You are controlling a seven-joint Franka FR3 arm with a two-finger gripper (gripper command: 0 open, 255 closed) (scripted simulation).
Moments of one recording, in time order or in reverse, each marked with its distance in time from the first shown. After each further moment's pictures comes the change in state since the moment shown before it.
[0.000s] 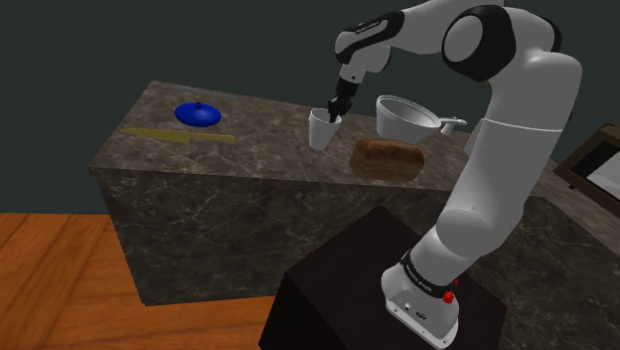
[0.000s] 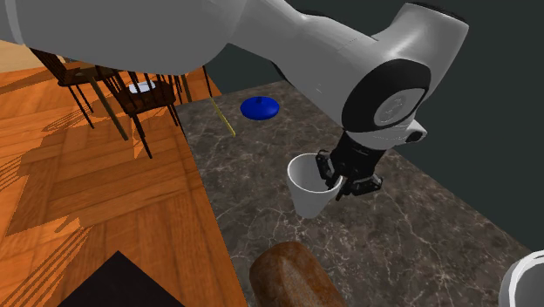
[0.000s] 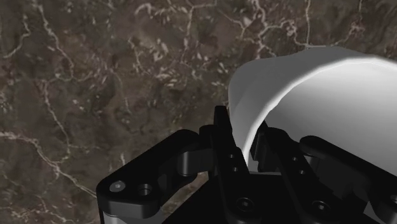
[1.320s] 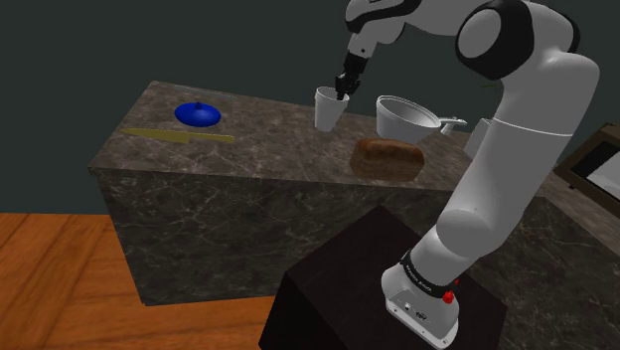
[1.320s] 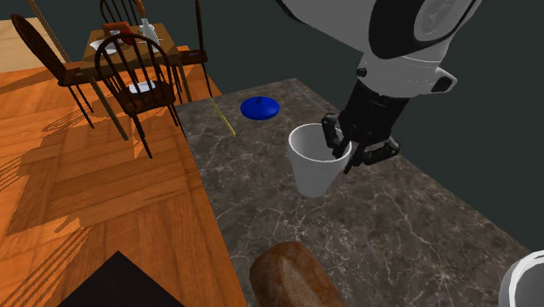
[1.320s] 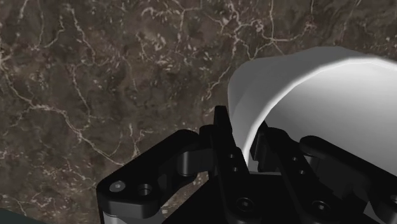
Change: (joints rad) arm 0.005 -0.070 -0.010 0.133 -0.035 -0.199 0.039
